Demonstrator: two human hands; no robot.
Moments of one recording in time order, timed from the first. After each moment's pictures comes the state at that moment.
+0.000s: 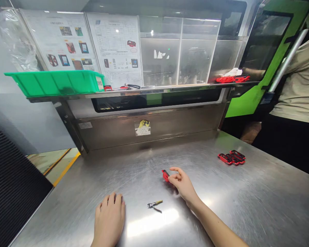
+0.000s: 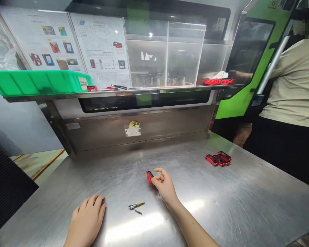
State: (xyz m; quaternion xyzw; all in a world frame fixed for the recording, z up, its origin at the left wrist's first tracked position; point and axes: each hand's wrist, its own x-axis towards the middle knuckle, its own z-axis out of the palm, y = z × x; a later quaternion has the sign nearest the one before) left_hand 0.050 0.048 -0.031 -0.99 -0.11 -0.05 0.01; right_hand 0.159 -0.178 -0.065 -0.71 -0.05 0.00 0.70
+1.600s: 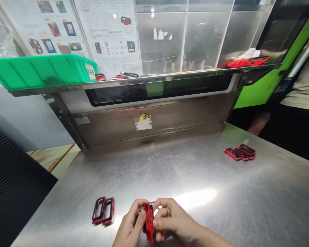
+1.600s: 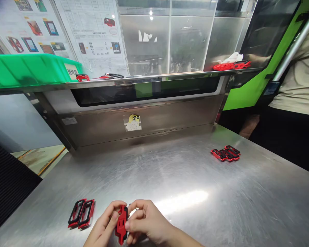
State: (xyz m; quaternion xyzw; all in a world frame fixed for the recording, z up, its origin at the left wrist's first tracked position) left_hand 0.037 0.003 -0.038 -0.74 -0.04 0.02 -0.67; right_hand 0.093 -0.148 -0.061 -0.46 -0.10 0.41 0.78
